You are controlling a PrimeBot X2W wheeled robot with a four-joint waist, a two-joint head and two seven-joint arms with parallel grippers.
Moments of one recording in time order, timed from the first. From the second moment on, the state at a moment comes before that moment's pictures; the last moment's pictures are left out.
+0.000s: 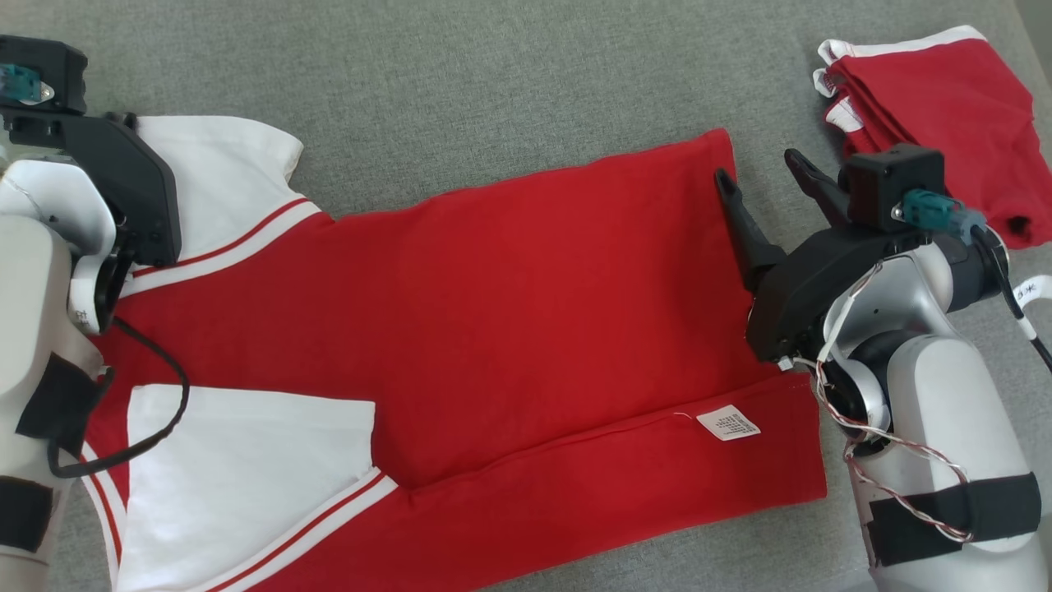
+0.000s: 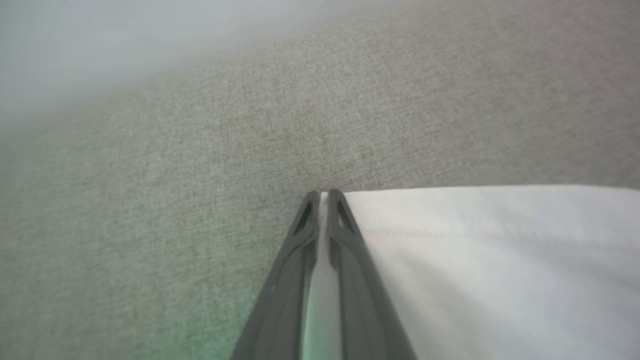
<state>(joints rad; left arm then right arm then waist) -1.01 0.43 -0.35 0.72 -0.38 -0.02 0.45 -0.56 -0.10 0.07 0.05 0.10 0.13 0.47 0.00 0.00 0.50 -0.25</state>
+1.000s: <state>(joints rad) -0.95 0.42 -0.37 0.53 -0.44 -0.01 0.52 -0.80 -0.17 0.11 0.30 0.03 0.13 0.77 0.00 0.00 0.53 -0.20</state>
